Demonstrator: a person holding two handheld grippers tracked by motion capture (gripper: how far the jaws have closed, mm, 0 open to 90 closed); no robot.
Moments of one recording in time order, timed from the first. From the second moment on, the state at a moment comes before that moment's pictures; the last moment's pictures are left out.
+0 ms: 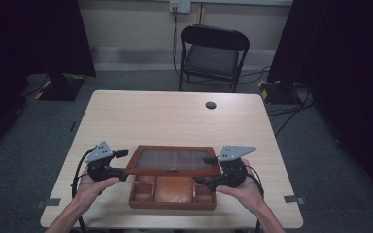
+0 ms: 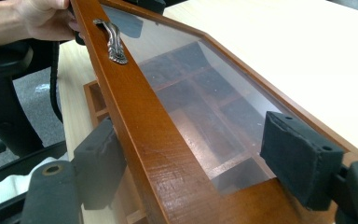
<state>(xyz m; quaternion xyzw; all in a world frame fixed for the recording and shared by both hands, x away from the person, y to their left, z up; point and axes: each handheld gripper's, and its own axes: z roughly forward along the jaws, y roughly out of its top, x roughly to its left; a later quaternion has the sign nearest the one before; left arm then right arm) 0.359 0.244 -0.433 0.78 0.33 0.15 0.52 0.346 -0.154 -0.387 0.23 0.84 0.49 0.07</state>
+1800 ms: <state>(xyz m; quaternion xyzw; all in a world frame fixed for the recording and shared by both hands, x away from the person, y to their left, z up) 0.400 0.240 -0.418 0.75 0.36 0.10 0.55 0.392 -0.168 -0.375 0.29 0.79 0.53 0.08</state>
